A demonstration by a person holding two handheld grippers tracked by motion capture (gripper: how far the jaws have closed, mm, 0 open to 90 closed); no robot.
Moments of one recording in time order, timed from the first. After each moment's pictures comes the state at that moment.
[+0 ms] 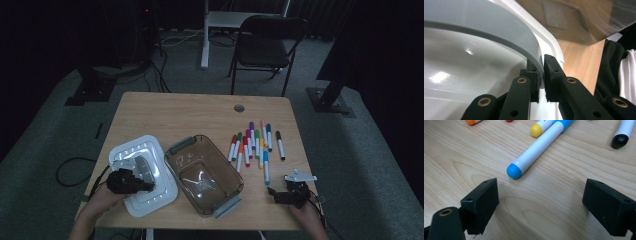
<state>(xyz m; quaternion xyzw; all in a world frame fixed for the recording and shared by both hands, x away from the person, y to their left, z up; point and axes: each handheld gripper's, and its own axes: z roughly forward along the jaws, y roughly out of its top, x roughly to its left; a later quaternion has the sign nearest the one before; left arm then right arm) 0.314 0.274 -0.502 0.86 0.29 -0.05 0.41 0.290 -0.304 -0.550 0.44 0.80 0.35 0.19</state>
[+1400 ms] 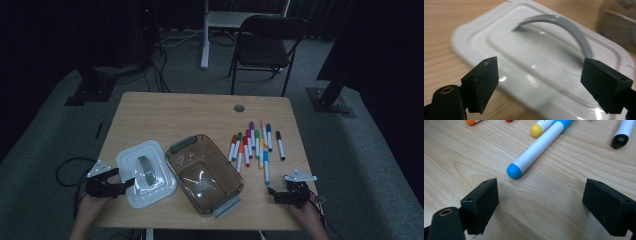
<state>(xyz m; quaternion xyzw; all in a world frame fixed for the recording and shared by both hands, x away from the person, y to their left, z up) 0.290 0.332 -0.523 0.76 0.49 0.17 0.40 0.291 -0.305 -0.551 0.44 0.80 0.35 0.19</state>
